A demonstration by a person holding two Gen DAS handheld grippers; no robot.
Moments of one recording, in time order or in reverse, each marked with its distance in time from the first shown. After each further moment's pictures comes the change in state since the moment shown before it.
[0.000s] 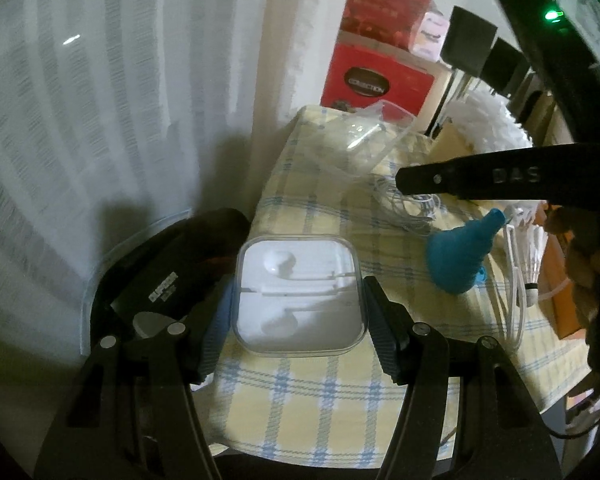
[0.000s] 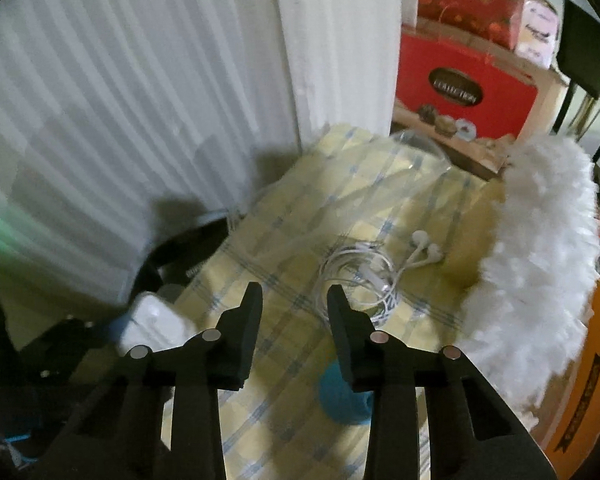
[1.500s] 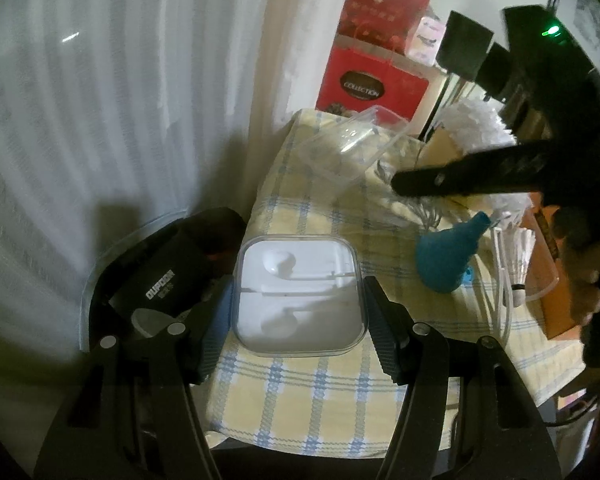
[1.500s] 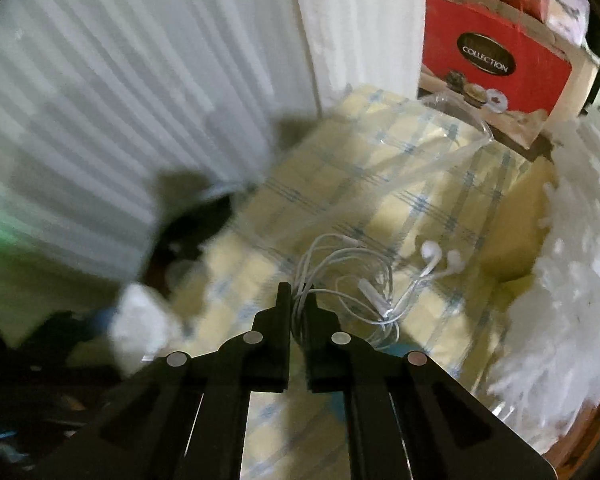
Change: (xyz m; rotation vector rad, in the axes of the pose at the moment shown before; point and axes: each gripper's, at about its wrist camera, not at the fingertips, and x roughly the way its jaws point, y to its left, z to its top) left arm -0.012 -0.006 0.001 -0.004 -0.003 -0.022; right arm 0.026 -0.004 -0.008 0.022 0.080 0.132
